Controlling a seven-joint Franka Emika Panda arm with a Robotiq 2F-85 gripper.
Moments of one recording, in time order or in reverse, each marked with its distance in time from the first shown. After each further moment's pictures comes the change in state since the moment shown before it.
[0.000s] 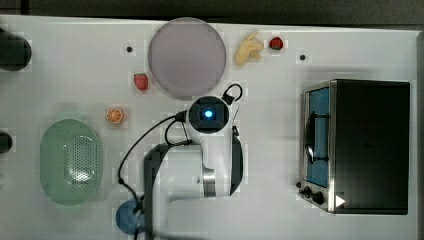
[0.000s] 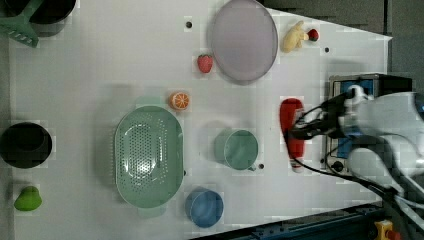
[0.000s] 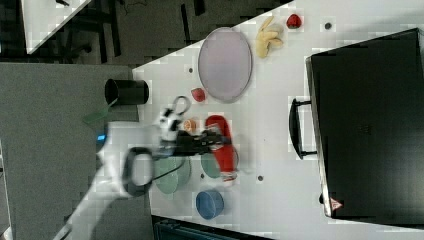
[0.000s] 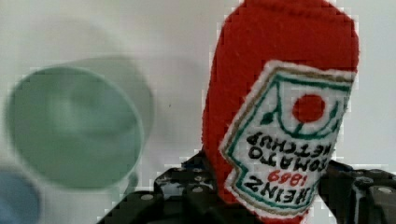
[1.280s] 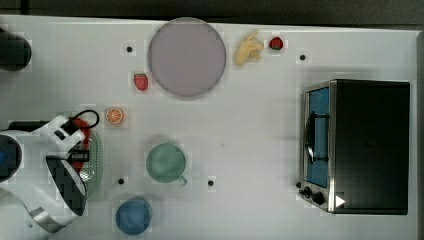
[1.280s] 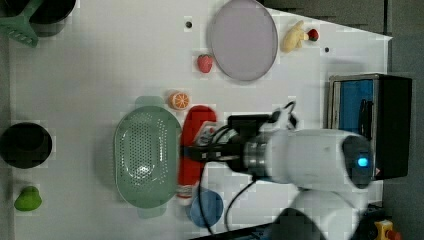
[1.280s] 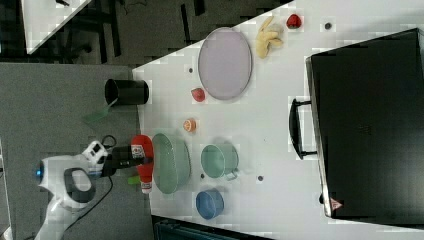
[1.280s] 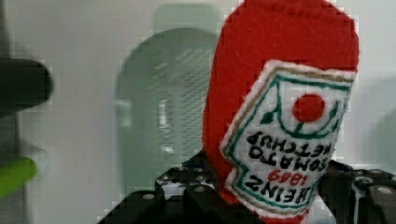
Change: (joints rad) arm 0.065 0.136 0.581 0.172 0.123 0.142 0.864
